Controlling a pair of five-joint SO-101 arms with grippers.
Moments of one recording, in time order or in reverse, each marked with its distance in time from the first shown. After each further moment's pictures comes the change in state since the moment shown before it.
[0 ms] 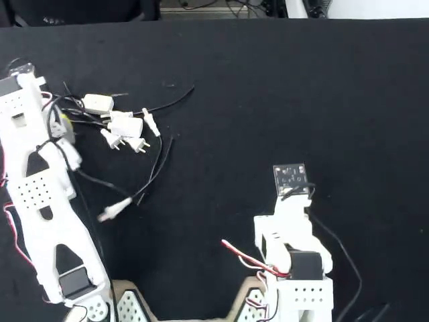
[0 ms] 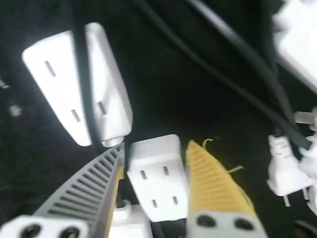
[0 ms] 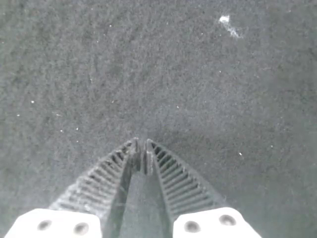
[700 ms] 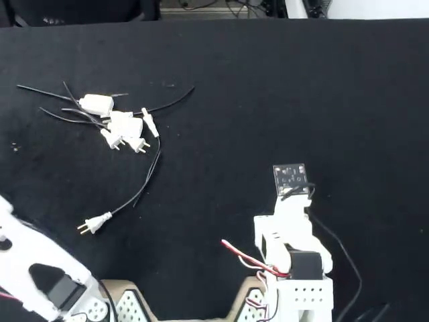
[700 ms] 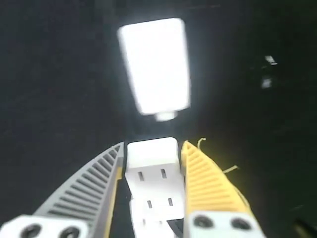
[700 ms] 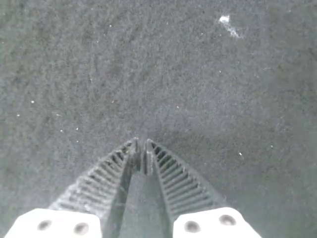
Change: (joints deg) left arm -27.1 -7.5 0.6 0.0 -14.2; right arm 0.0 0.0 0.0 0.0 0.0
